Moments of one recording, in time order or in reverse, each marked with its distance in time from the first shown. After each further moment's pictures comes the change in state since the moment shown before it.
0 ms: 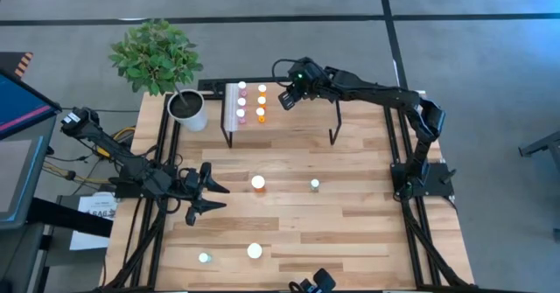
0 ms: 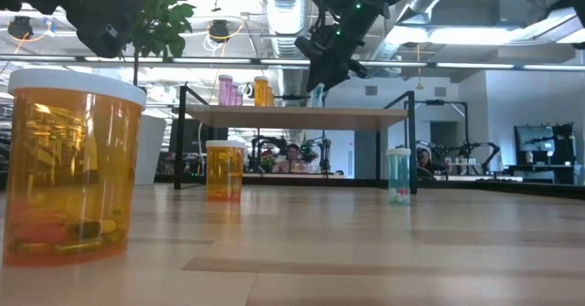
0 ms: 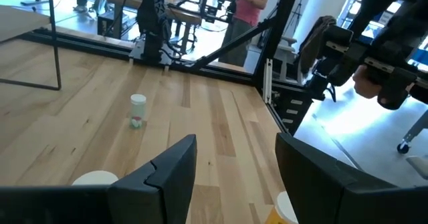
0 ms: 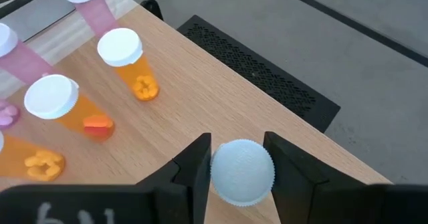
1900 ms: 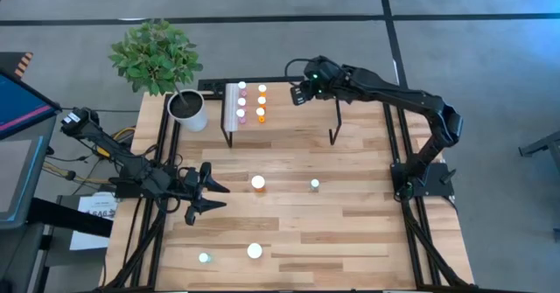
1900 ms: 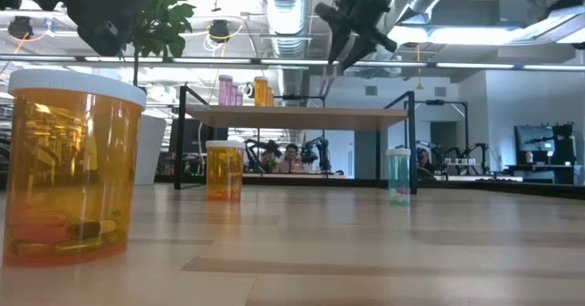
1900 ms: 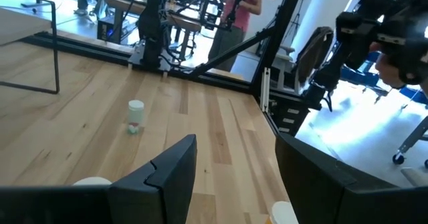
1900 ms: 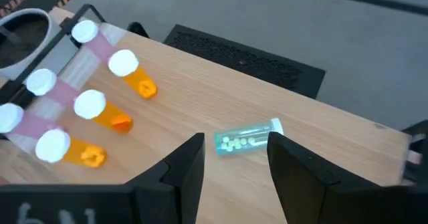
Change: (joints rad) left arm 0.000 0.000 0.000 0.031 -0.007 -0.015; right arm 0.045 -0.165 0.000 -0.202 0.083 0.295
